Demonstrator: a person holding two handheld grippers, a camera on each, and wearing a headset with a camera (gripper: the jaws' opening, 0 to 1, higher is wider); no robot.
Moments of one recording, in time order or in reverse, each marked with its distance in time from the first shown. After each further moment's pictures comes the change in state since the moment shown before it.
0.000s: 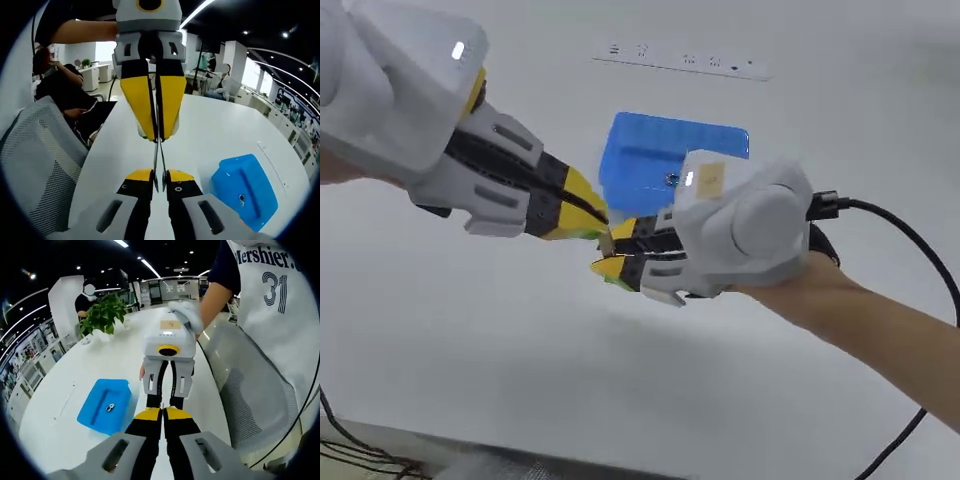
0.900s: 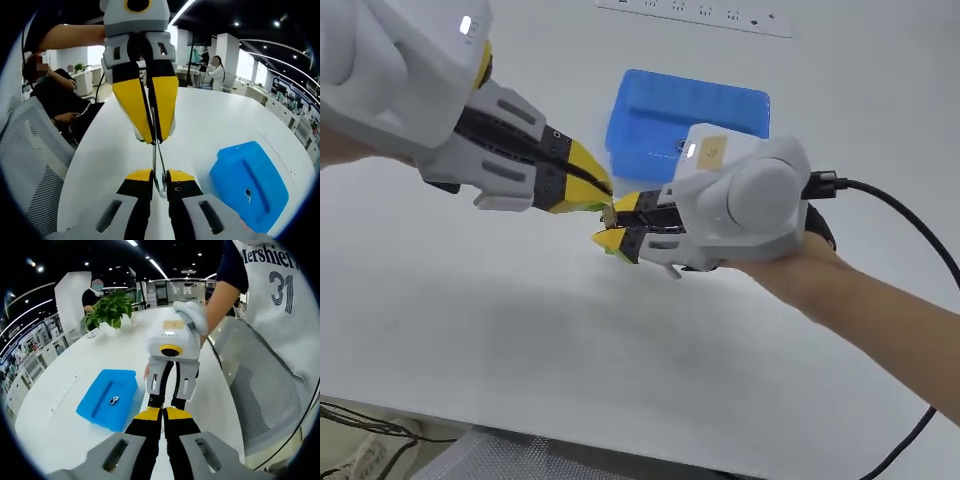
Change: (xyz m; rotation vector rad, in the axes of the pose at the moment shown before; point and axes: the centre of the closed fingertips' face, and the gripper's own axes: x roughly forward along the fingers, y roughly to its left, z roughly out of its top) left arm 0.012 0.028 -0.018 -0.037 -0.019 0.027; right arm 0.014 -0.028 -0.018 0.089 -0.004 -0.036
